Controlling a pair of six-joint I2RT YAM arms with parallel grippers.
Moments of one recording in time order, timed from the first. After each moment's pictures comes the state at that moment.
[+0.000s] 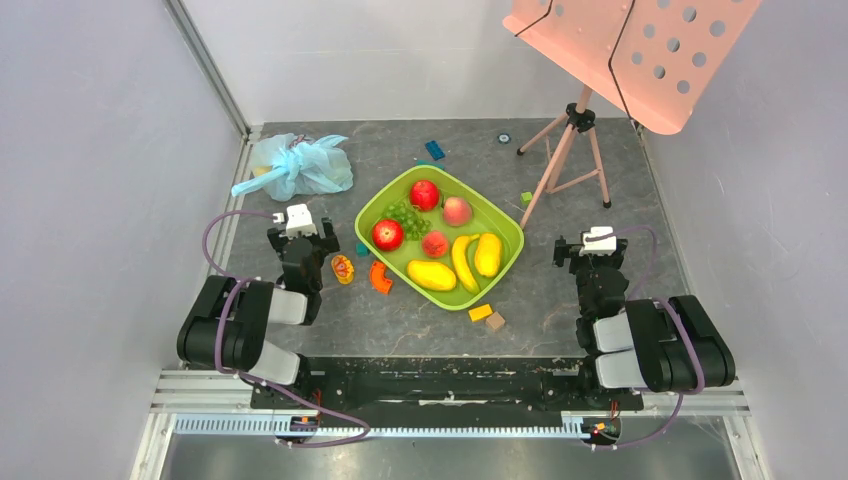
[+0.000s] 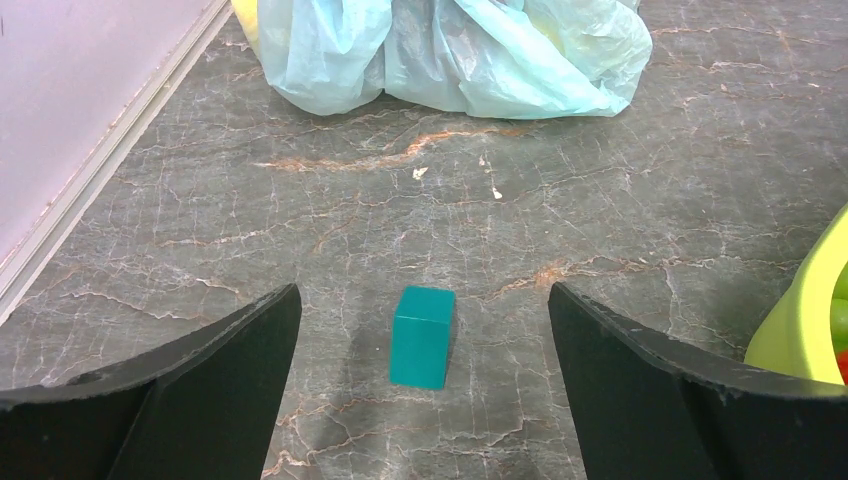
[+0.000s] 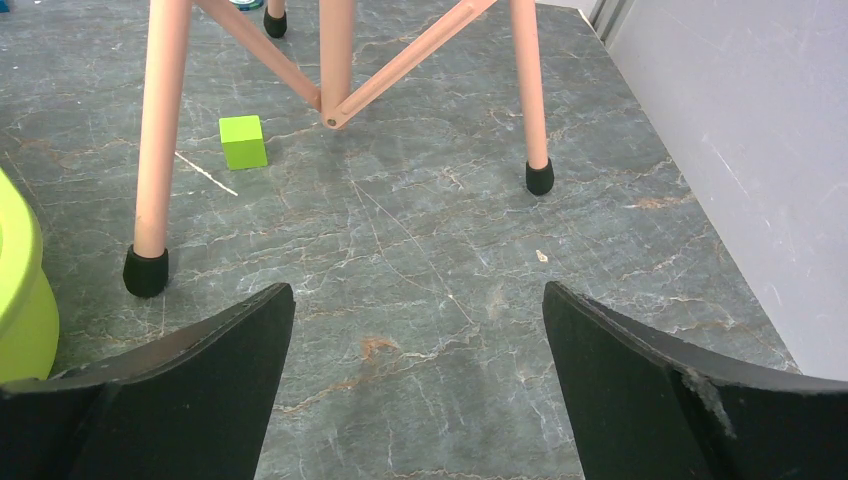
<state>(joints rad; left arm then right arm) -0.14 1.48 0.24 1.07 -0.39 -0.04 0.07 1.38 0.01 1.35 0.16 -0.18</state>
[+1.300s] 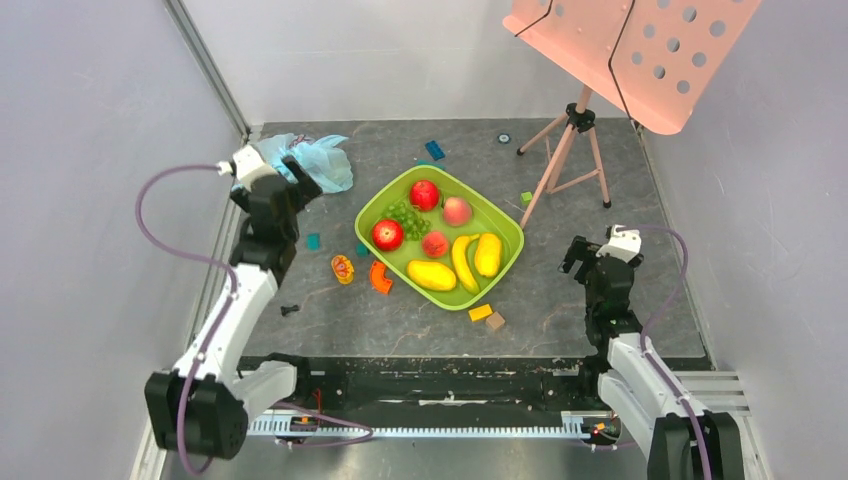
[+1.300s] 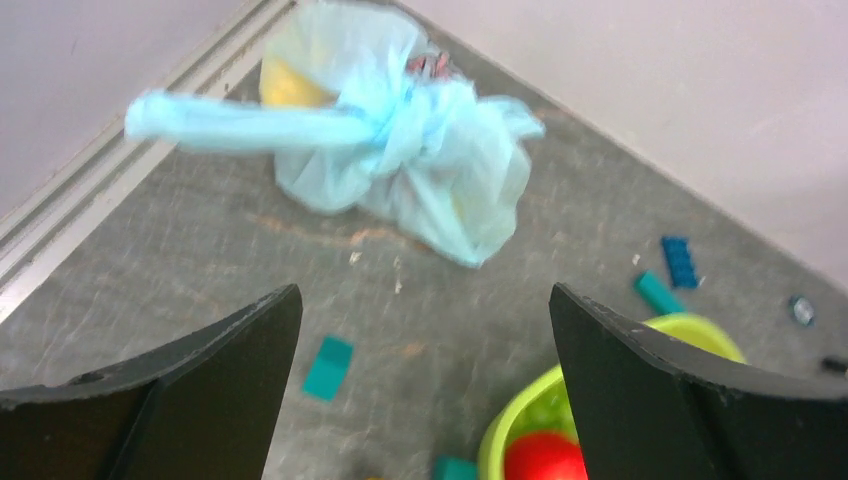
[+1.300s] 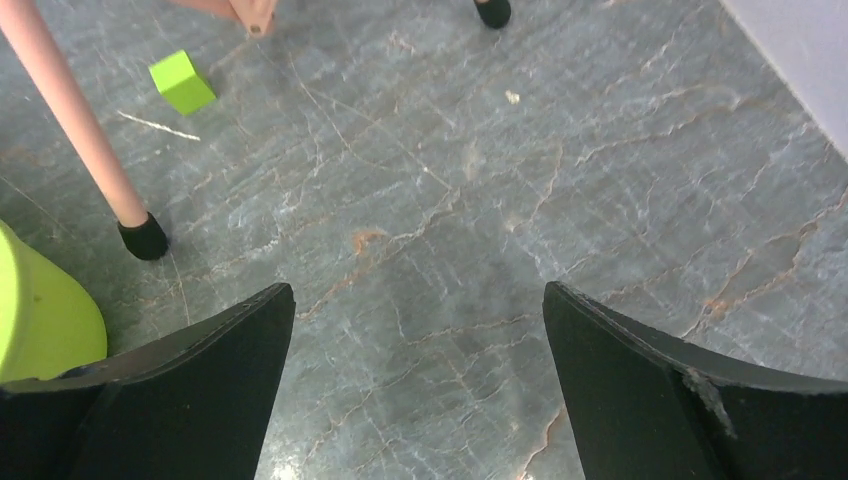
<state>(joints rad) -0.16 0.98 0.74 -0.03 -0.49 -0.46 0.07 0.76 0.11 0.37 0.32 0.18</state>
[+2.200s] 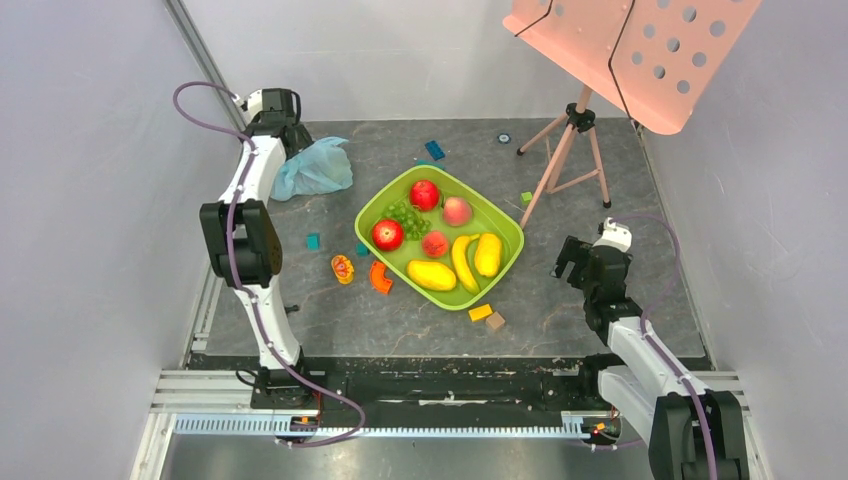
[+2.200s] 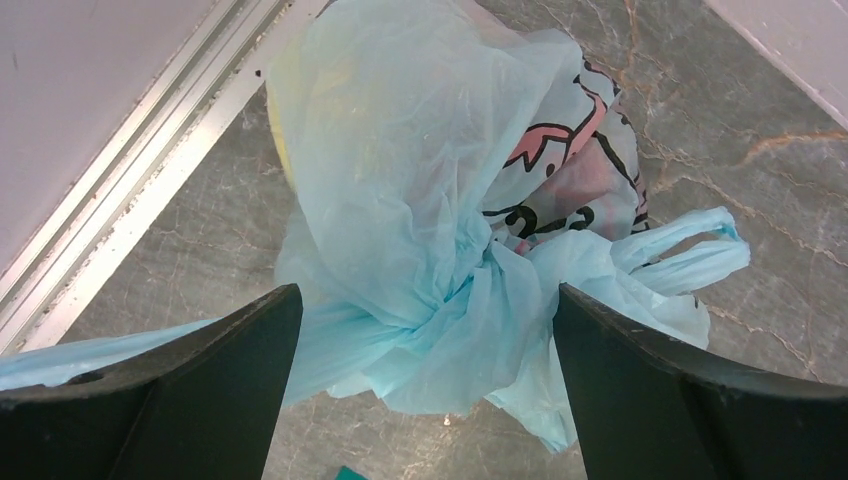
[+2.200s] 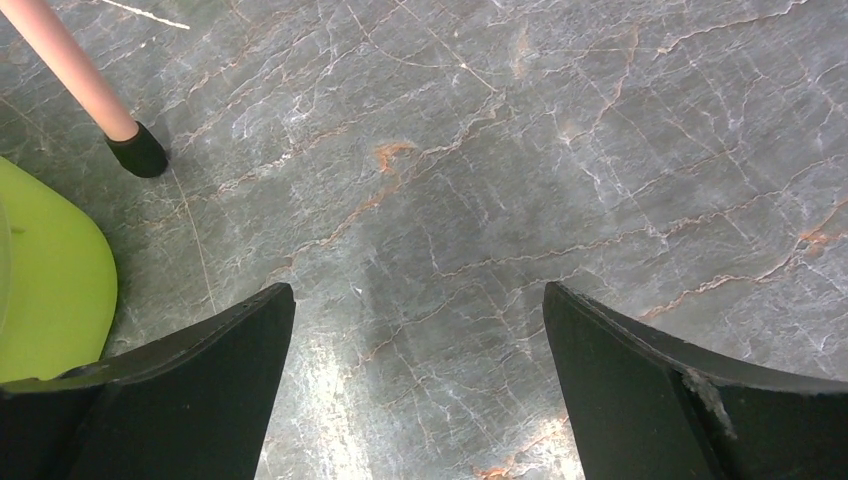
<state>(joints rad) 0.04 2.03 1.83 -0.60 -0.43 -0.49 0.07 0.89 0.25 0.09 0.23 0.30</state>
